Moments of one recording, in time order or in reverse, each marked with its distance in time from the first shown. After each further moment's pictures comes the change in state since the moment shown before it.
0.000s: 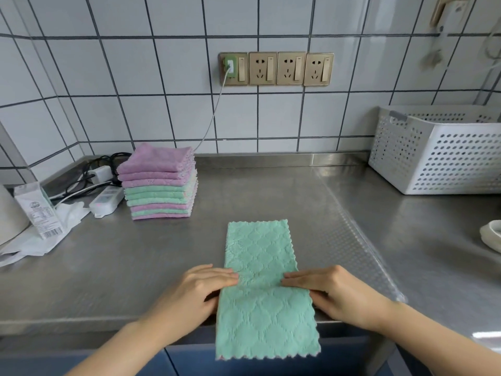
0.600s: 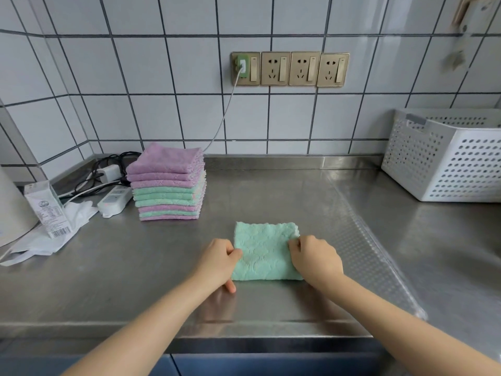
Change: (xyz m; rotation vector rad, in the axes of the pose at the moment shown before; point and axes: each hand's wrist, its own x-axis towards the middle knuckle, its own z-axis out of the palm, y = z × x) left_hand 0.078 0.017 -0.014 -0.300 -0.076 -0.857; right_hand 0.097 0.000 0.020 -0.083 0.186 0.926
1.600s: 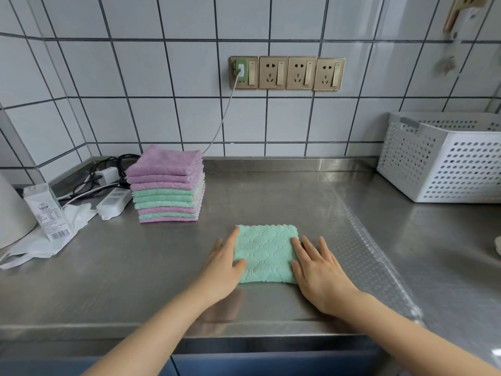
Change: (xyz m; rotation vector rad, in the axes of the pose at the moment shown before) left_hand -0.003 -0.016 0.013 0.012 -0.053 0.220; right_hand -0.027 0.031 0.000 -0.280 -0.147 -0.317
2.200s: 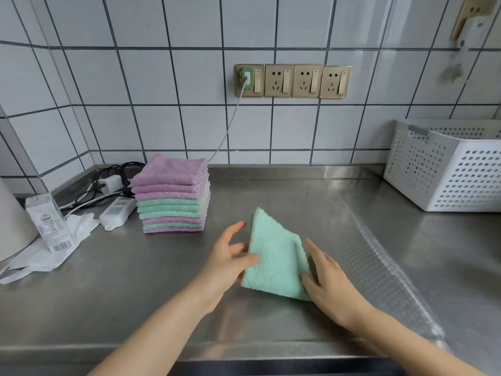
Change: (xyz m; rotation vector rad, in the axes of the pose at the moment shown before) left_hand -0.003 0.027 -0.033 -0.813 -0.023 -0.082; right_hand 0.000 -0.009 -0.008 0.456 0.139 -0.071
